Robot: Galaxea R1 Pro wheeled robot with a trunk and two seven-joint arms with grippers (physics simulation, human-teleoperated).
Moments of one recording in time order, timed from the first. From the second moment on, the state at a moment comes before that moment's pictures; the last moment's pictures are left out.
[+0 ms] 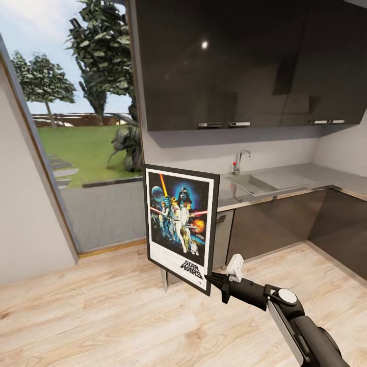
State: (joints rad) left arm 0.03 0.16 0.29 -0.66 0.06 -0.02 -0.38; right arm -0.33 -0.16 0.16 -1.29 -0.14 0.15 0.88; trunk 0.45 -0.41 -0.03
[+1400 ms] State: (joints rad) left arm 0.03 0.16 0.29 -0.66 0.06 -0.02 -0.38; right arm -0.33 -0.16 0.17 -1.29 -0.13 0.16 0.88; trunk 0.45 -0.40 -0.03
